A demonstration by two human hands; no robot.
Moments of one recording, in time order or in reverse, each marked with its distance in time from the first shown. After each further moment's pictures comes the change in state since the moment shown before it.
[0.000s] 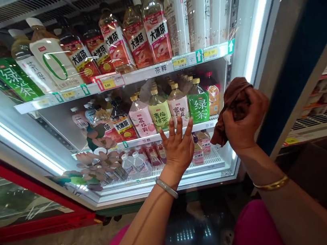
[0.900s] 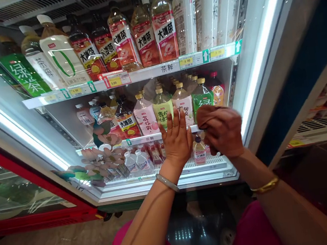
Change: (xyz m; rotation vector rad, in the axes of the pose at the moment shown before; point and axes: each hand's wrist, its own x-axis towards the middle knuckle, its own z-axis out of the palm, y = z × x) left_hand 0.019 -0.011 -0.008 -0.040 0.077 -0.086; right_hand -0.015 -0.032 0.000 0.100 -0.282 -0.404
